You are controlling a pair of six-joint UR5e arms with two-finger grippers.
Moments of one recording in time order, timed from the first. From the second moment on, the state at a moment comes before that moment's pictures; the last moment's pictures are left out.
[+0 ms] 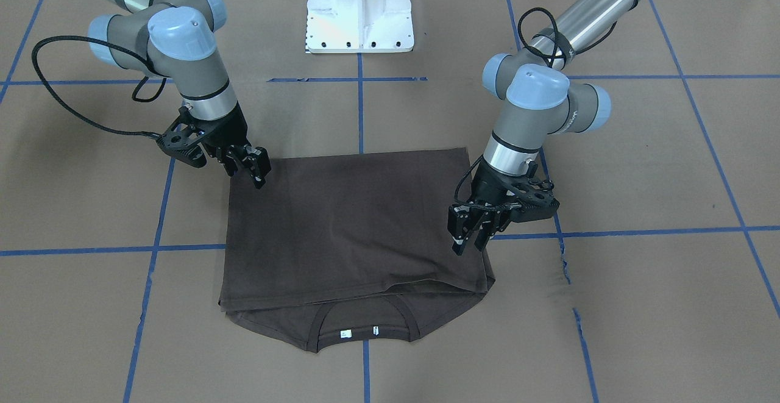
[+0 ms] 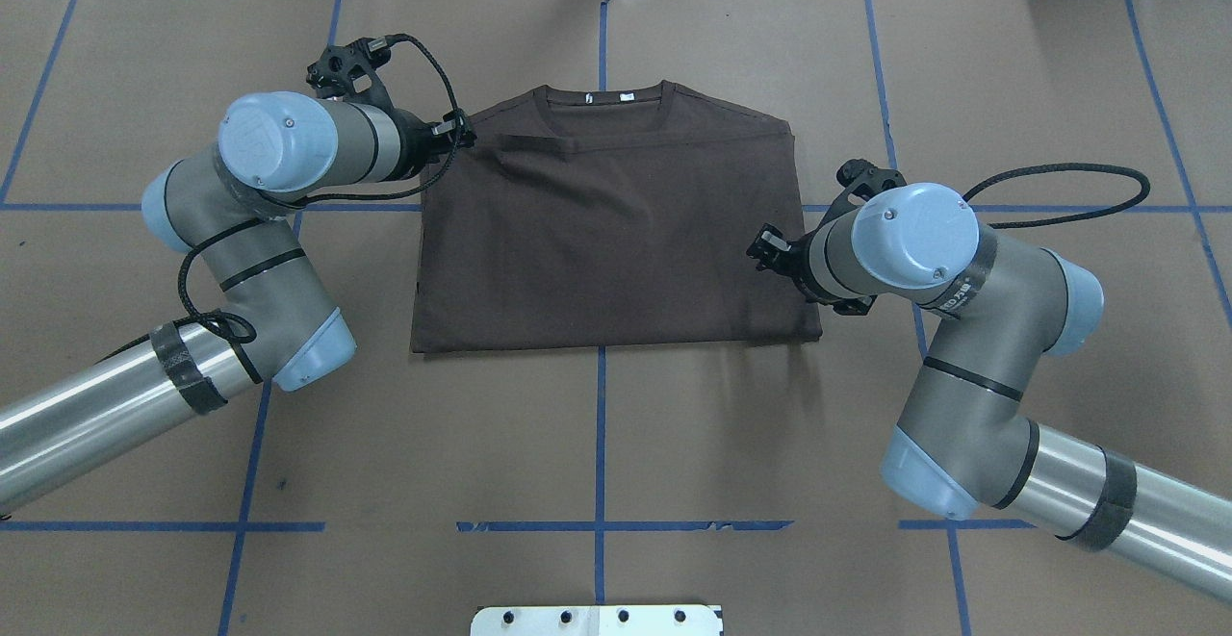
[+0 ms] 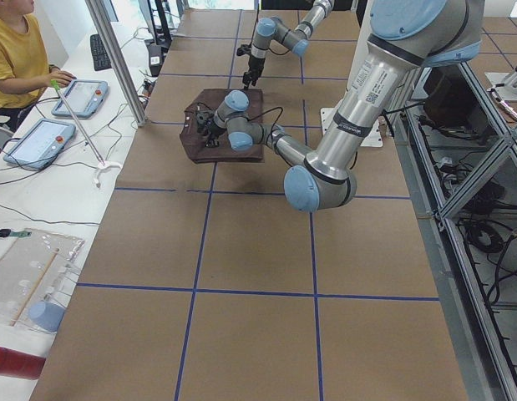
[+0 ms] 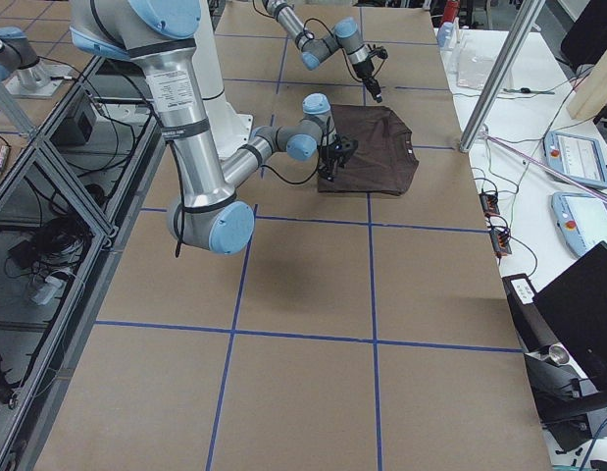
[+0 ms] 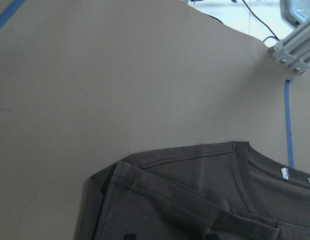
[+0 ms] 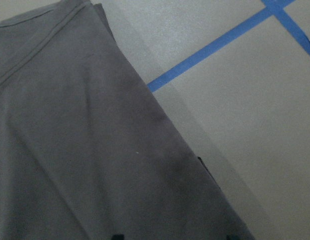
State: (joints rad) left arm -0.70 -2.16 -1.40 -2.31 -1.64 -1.51; right arm 0.57 -1.21 1.76 -1.28 1.72 1.77
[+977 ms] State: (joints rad) left arm -0.70 -2.15 -1.41 -2.31 -1.64 -1.56; right arm 0.55 -1.26 1.76 -1.29 1.71 1.81
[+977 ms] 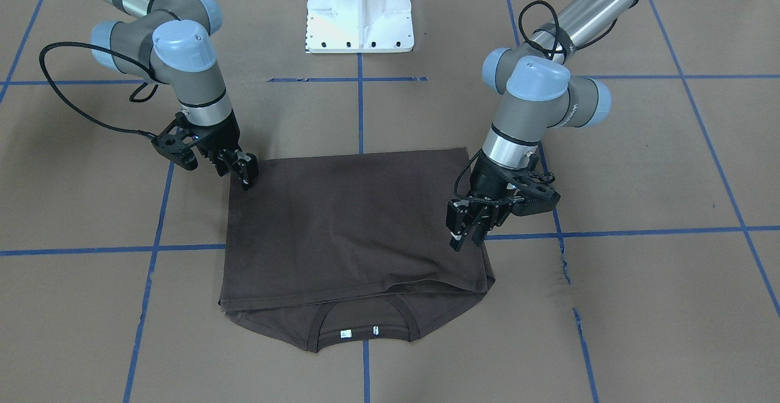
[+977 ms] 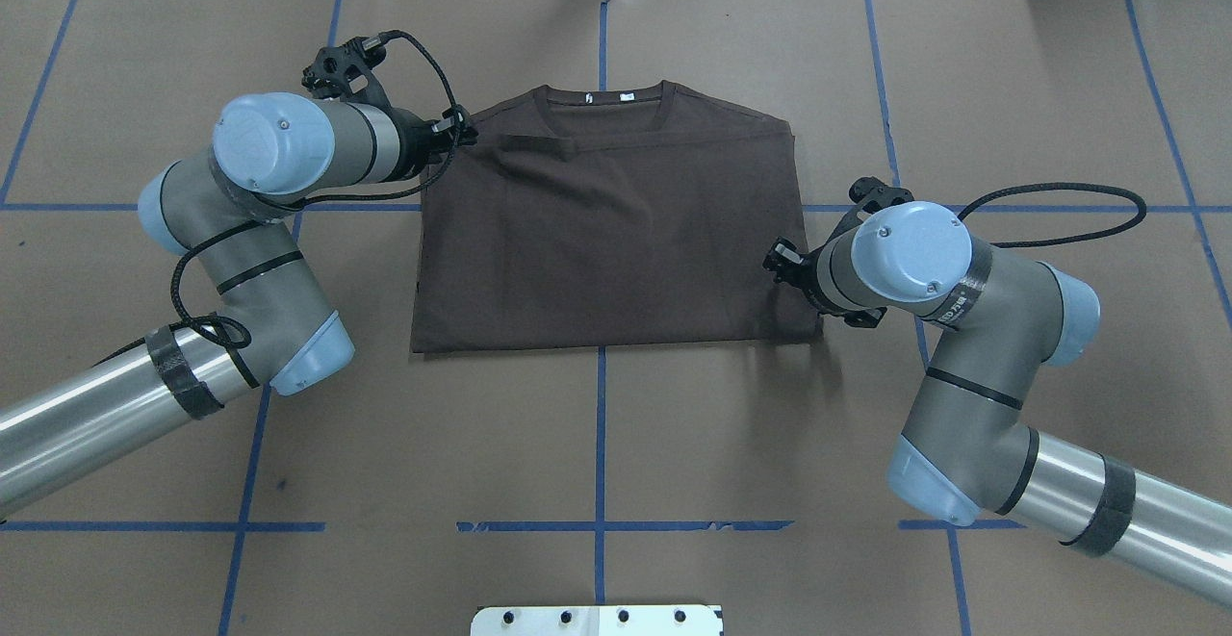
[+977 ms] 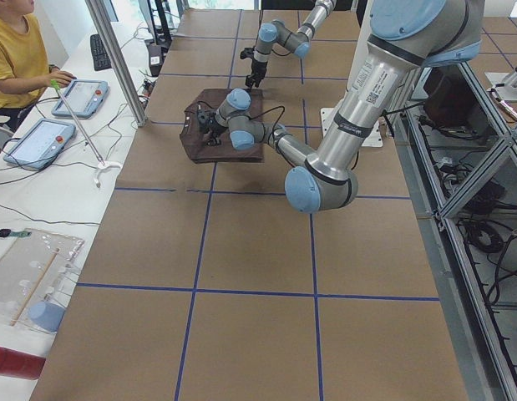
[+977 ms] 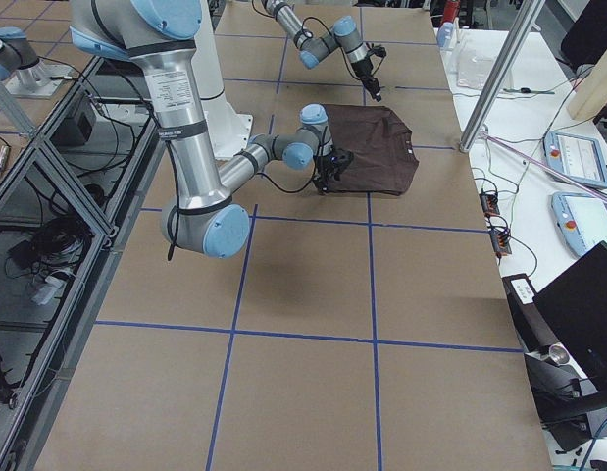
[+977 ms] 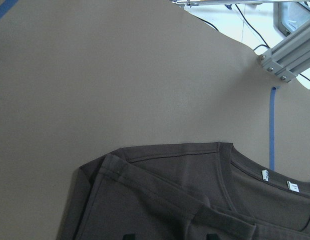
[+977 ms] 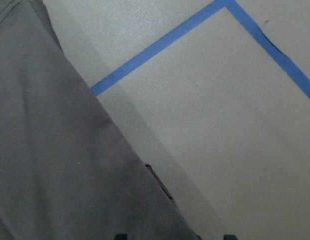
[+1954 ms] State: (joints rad) left arm -0.70 -2.14 -1.41 -2.31 -1.63 -1.56; right arm 0.50 -1.31 1.81 -1.29 1.71 1.82
